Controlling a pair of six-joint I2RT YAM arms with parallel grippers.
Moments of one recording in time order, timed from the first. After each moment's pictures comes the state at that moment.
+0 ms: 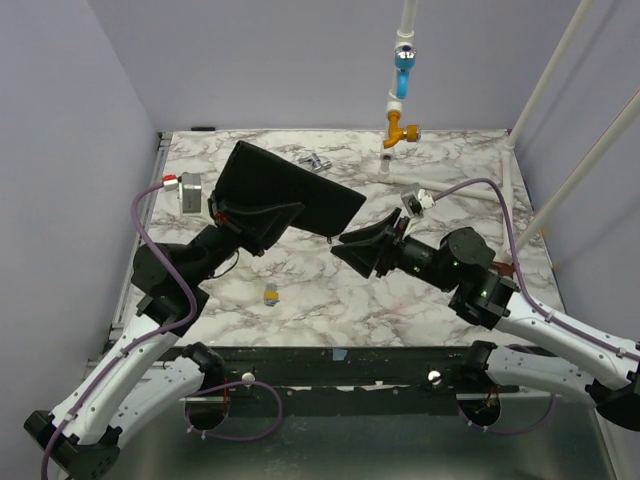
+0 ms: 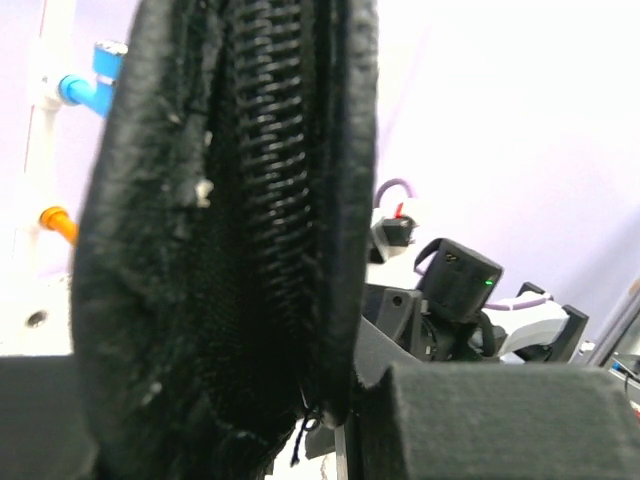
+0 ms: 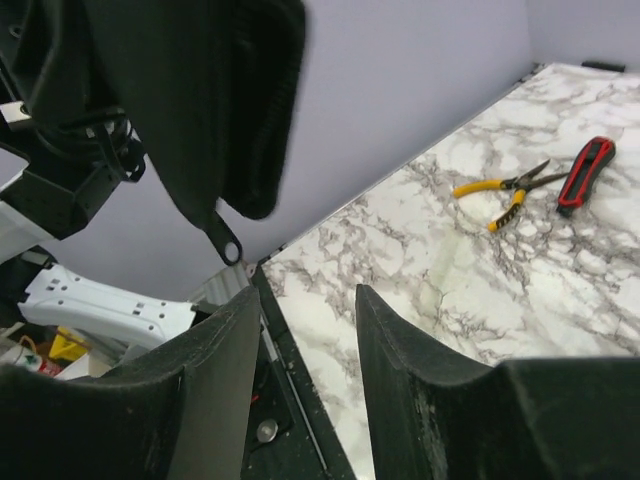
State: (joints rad) left arm -0.59 0.70 0.81 0.49 0.38 -0.68; right arm 0.94 0.89 0.78 0.24 -0.17 0.46
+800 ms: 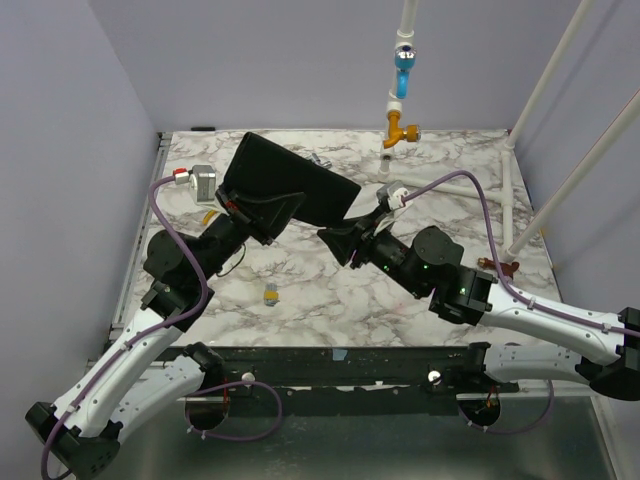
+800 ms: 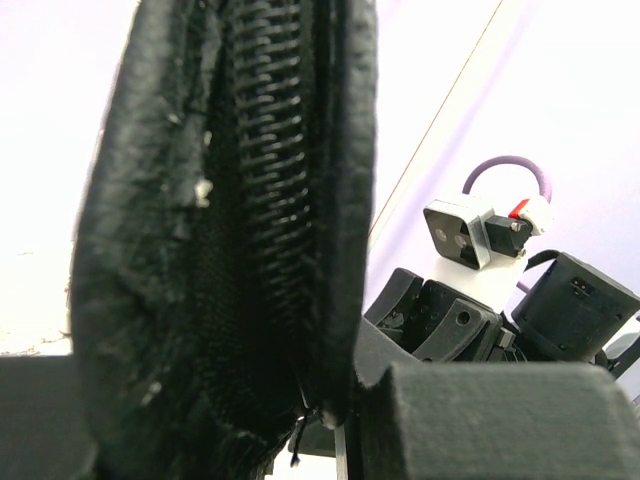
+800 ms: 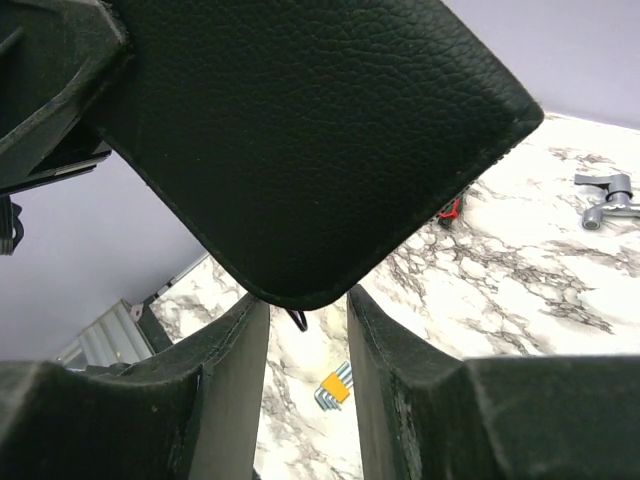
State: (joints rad) left arm -0.62 0.75 0.84 0.35 0.23 -0.63; right arm 1.15 1.06 0.96 0.17 0.31 0.26
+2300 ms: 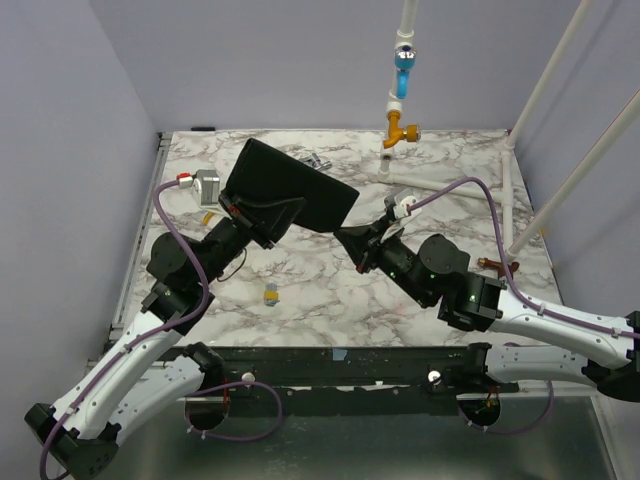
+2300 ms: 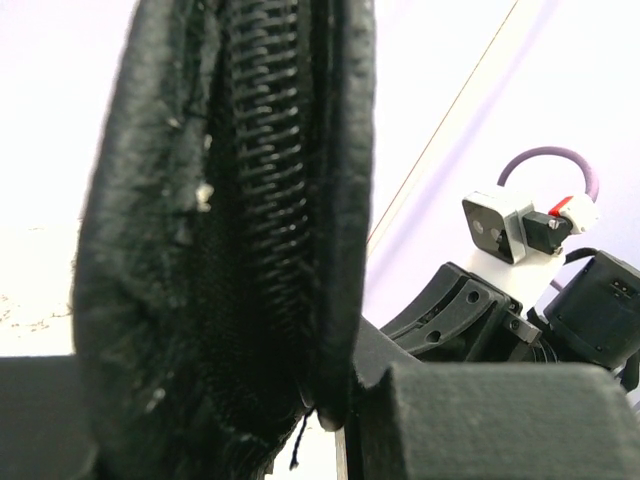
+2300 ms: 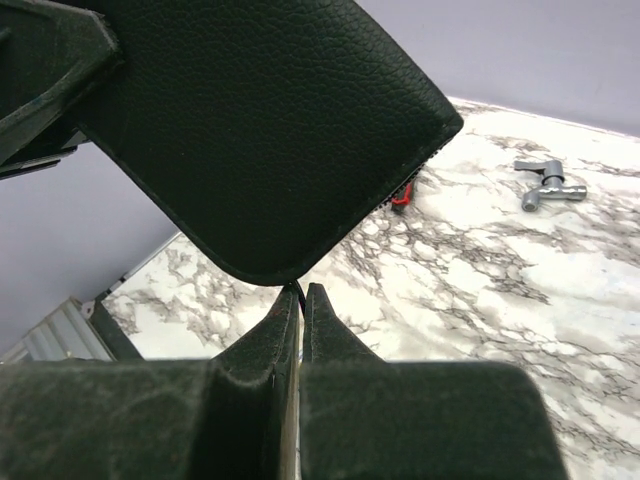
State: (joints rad) left arm -0.62 0.73 0.82 0.31 0.21 -0.61; right arm 1.18 1.00 0.94 0.11 0.45 0.21
